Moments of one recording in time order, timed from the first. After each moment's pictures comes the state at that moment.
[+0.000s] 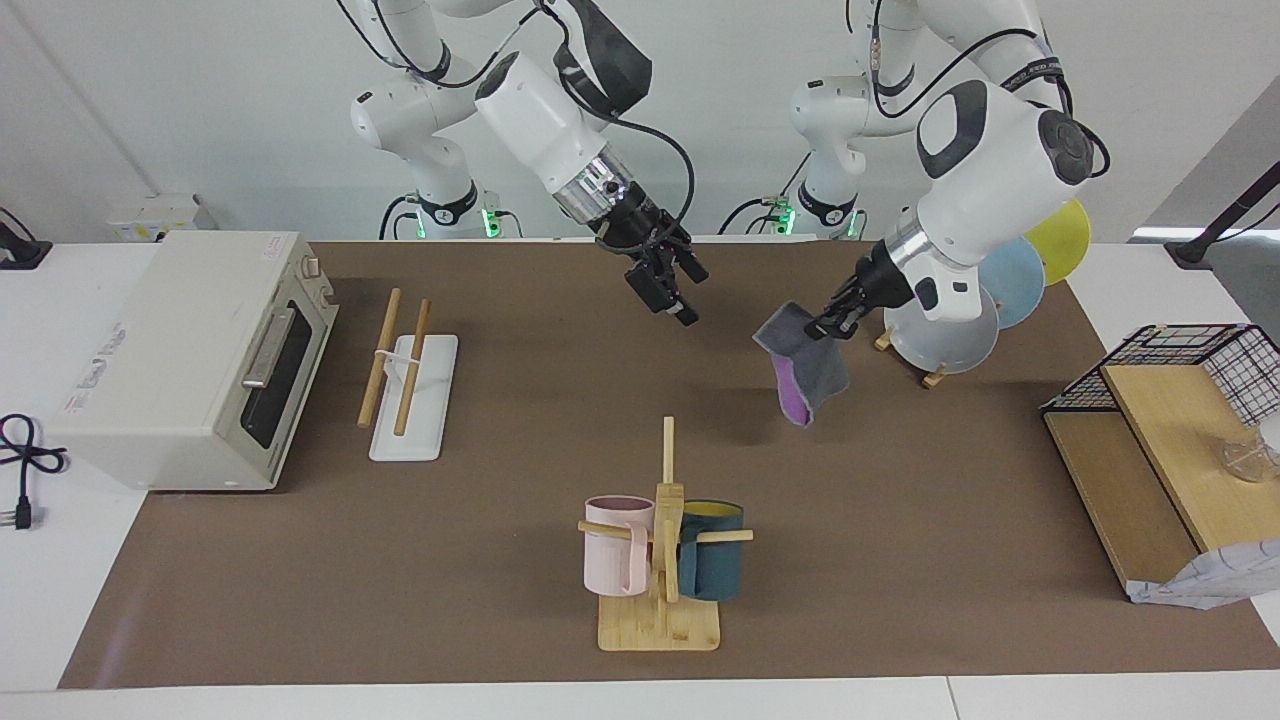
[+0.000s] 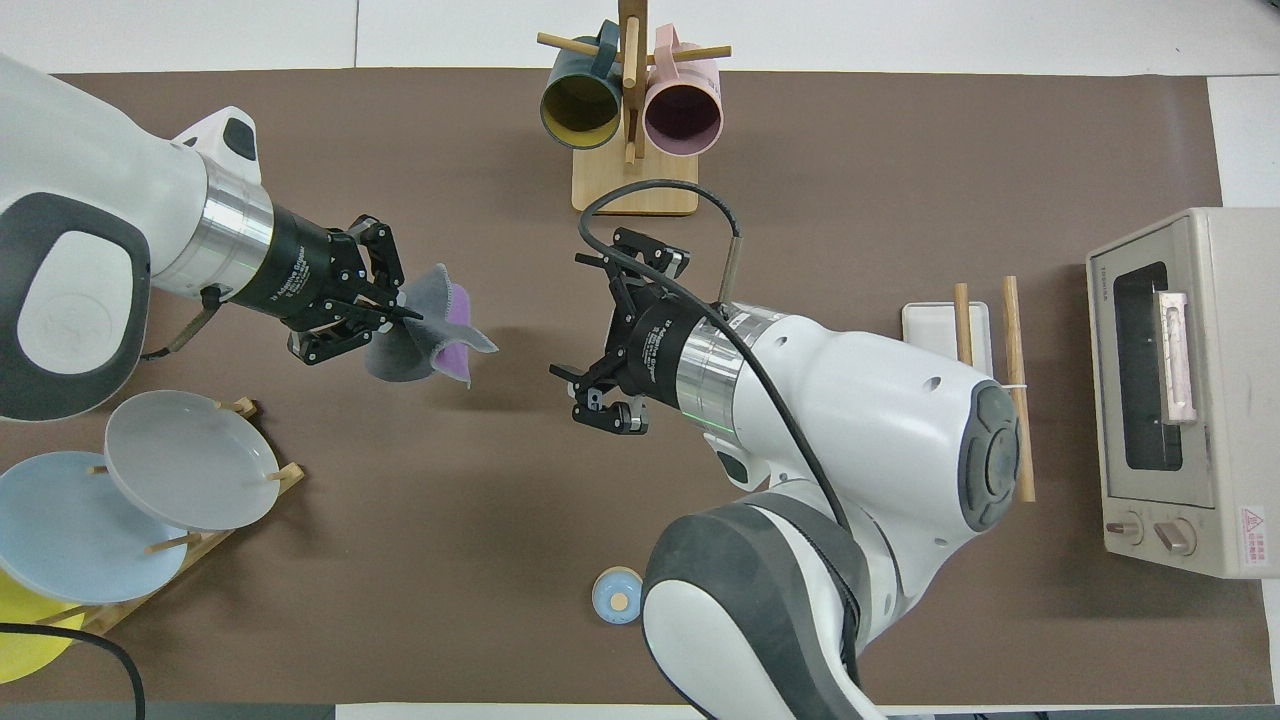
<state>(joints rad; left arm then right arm) -0.05 0.10 -0.25 -1.68 -0.40 1.73 -1.20 0.66 0.04 -0.03 -1.95 0.76 2.67 1.82</state>
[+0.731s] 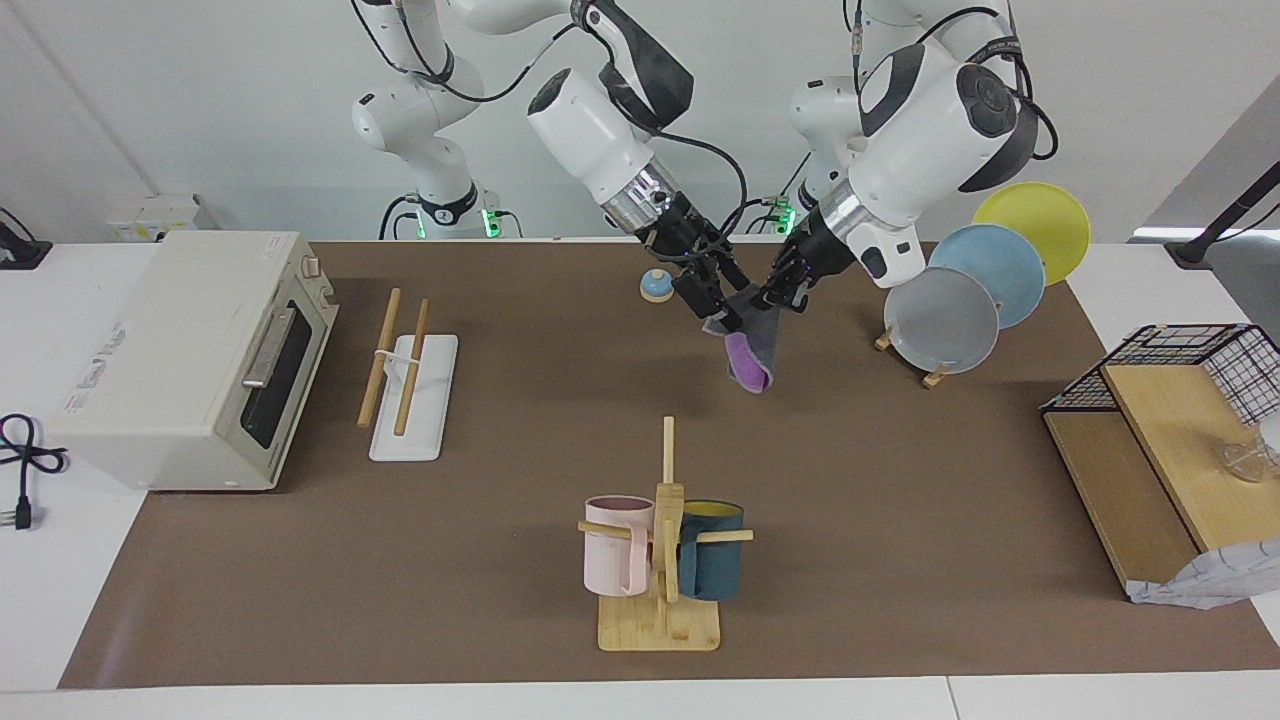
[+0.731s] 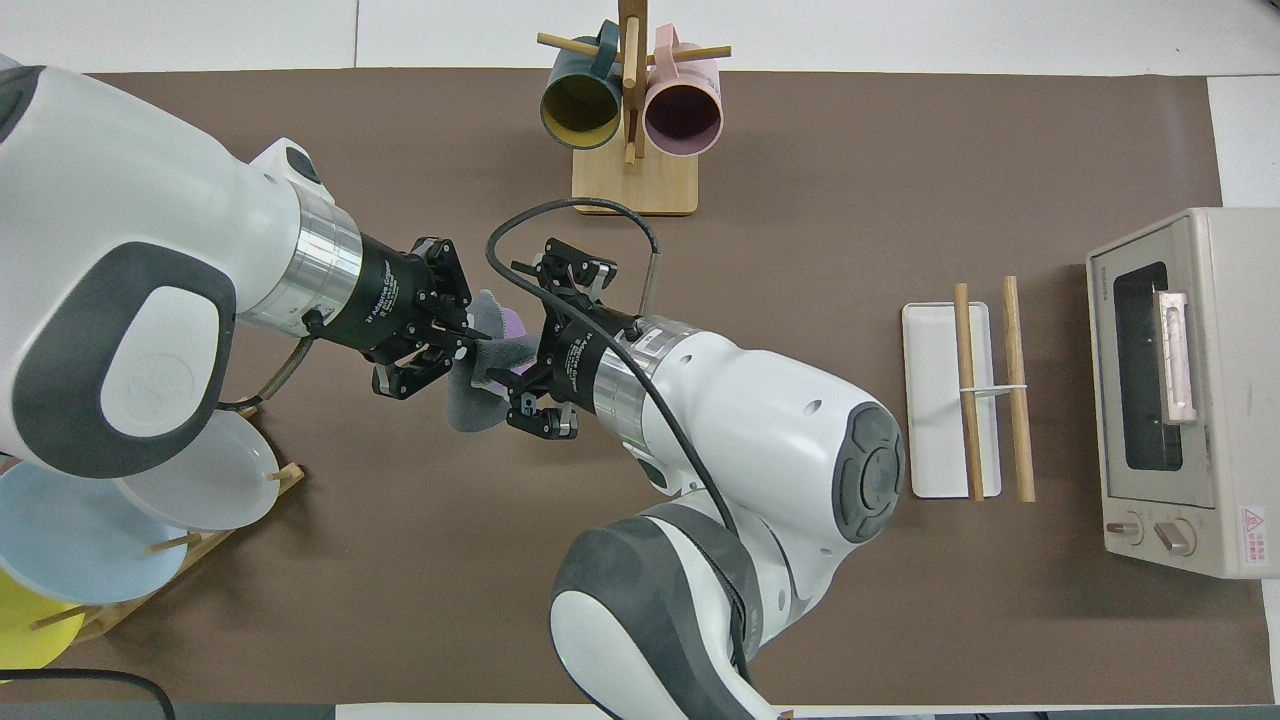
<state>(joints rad) -0.05 0.08 -0.36 -1.68 -0.40 1.76 -1.57 0.74 0.14 -0.02 -1.89 0.77 2.77 1.84</state>
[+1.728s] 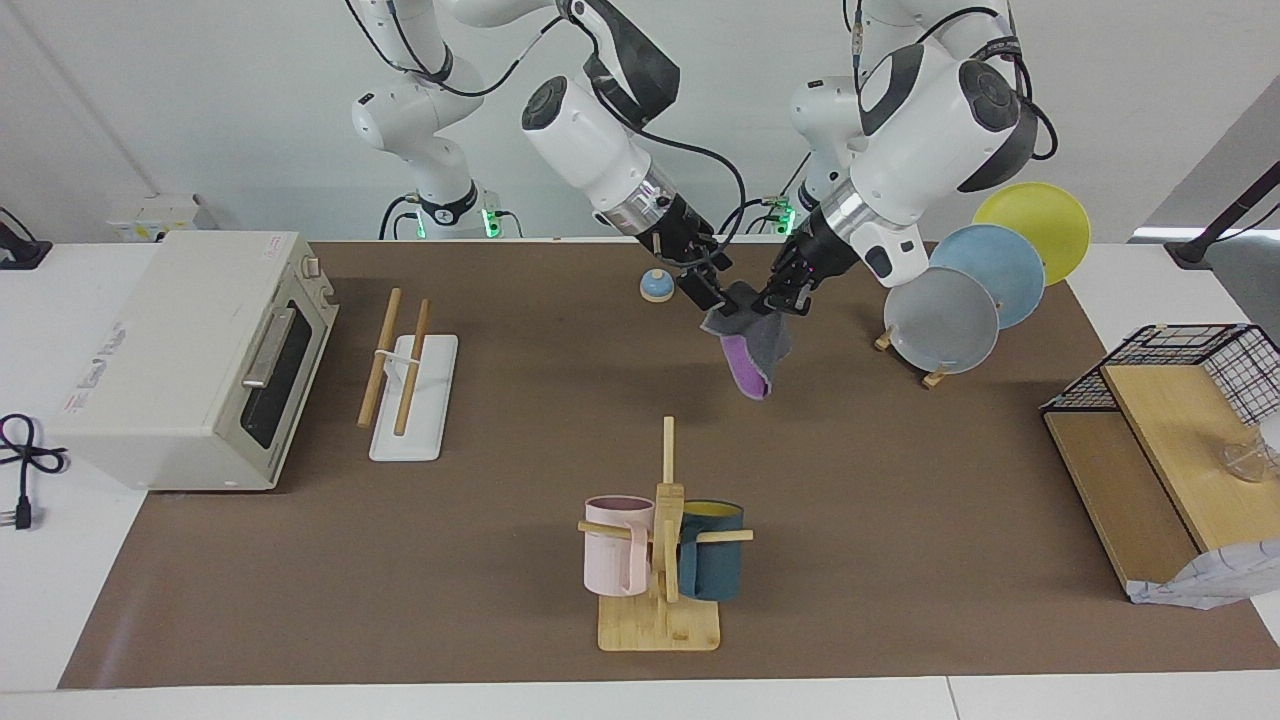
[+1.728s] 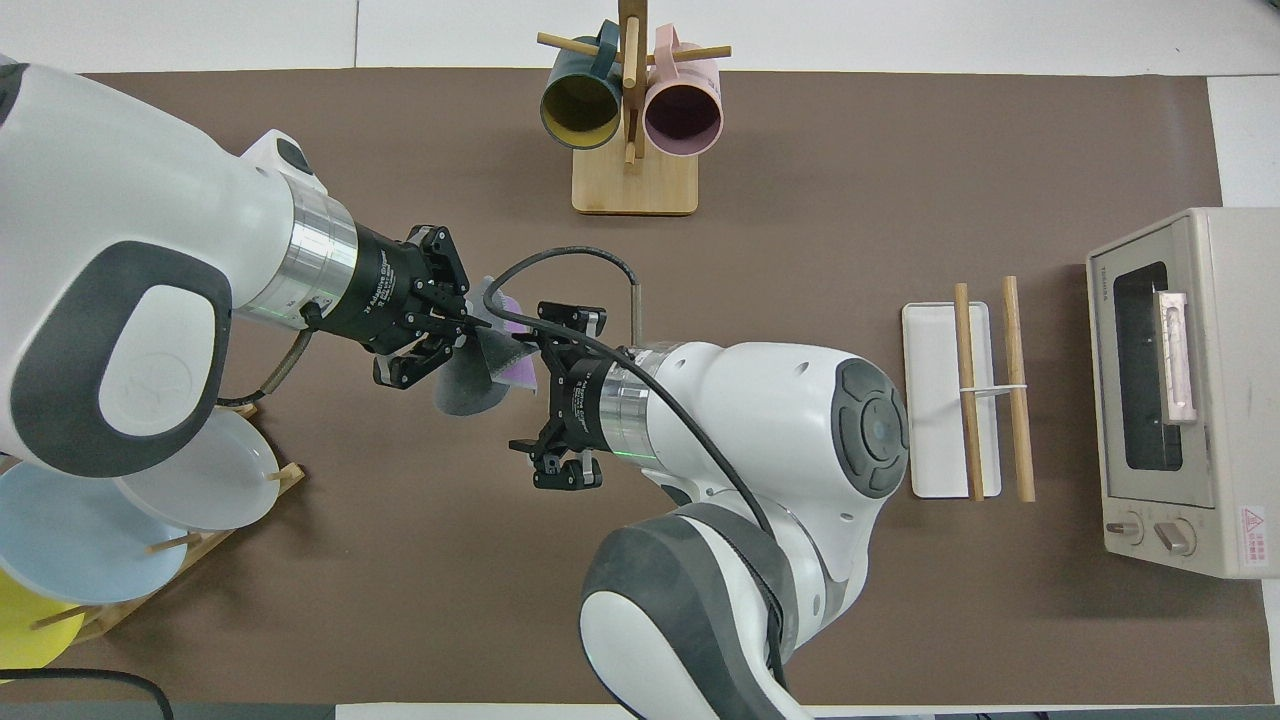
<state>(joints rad) -0.05 0.08 -0.36 -1.68 -0.40 1.79 -1.58 0.73 0.10 -0.03 -1.92 0.77 2.49 1.75</state>
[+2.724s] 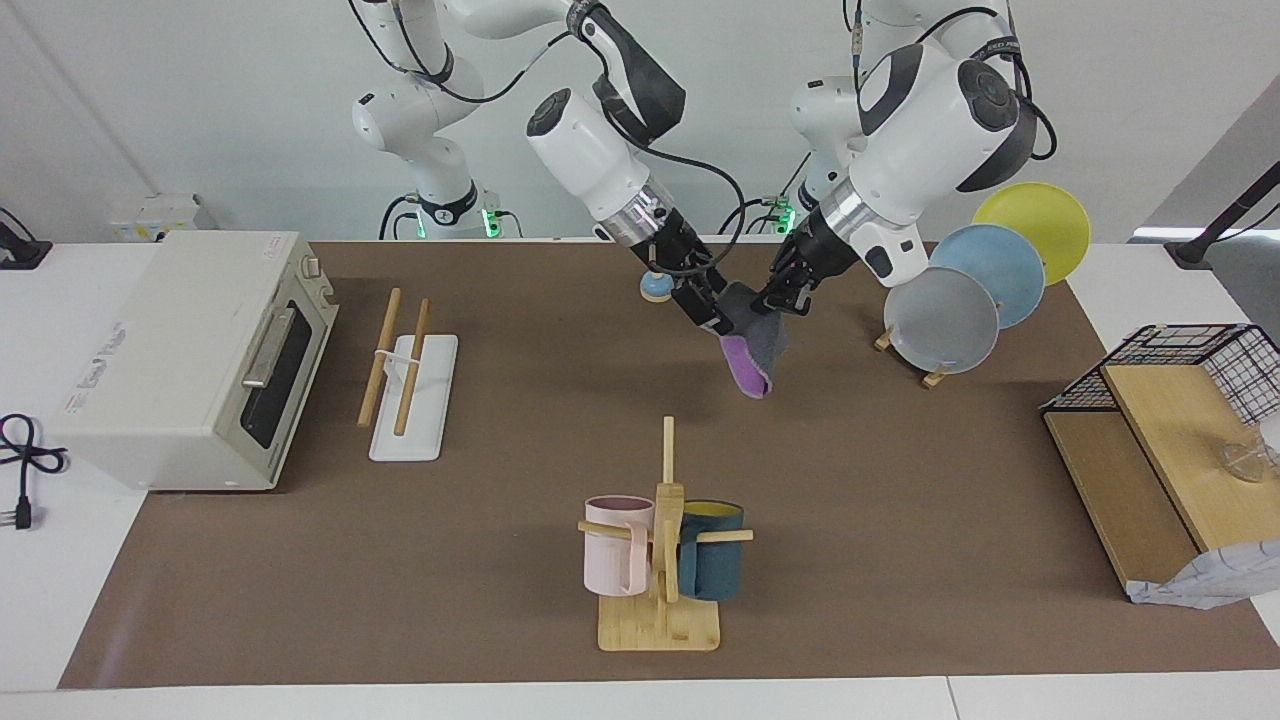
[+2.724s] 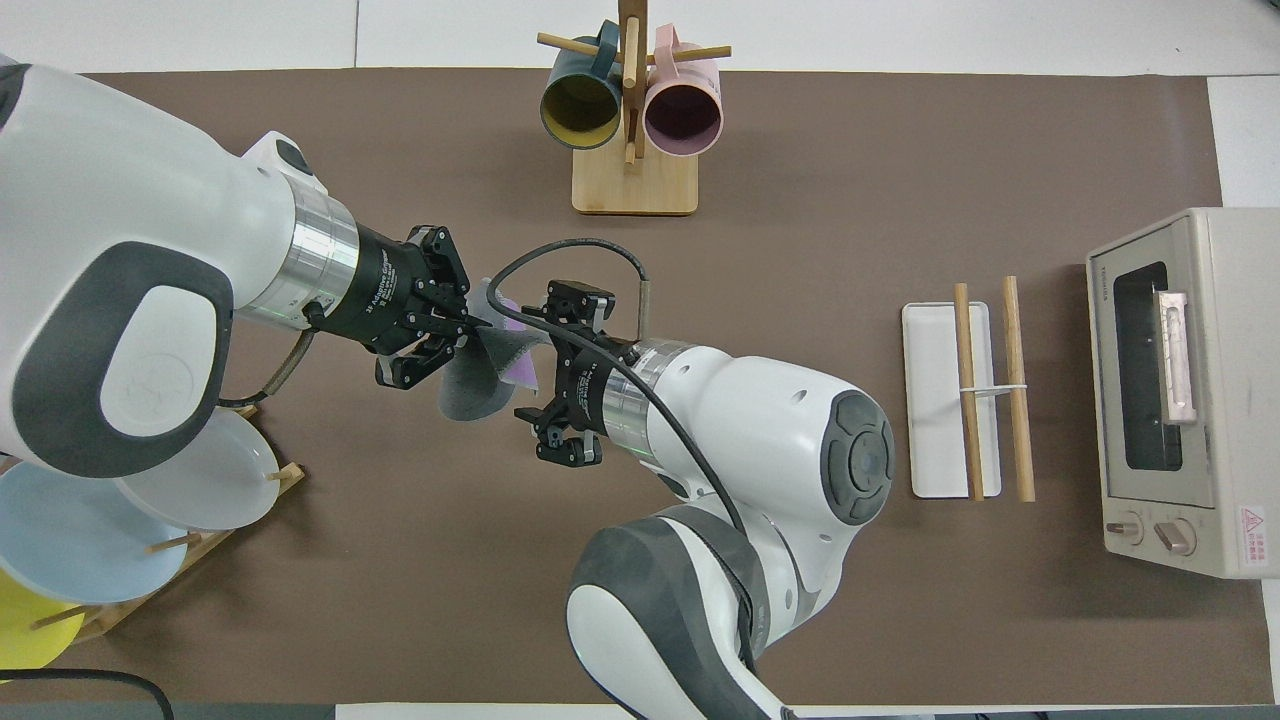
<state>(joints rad) -0.05 0.08 -0.36 -1.68 -0.40 1.79 -1.61 0.75 0.14 -0.02 -1.95 0.77 2.69 1.71</state>
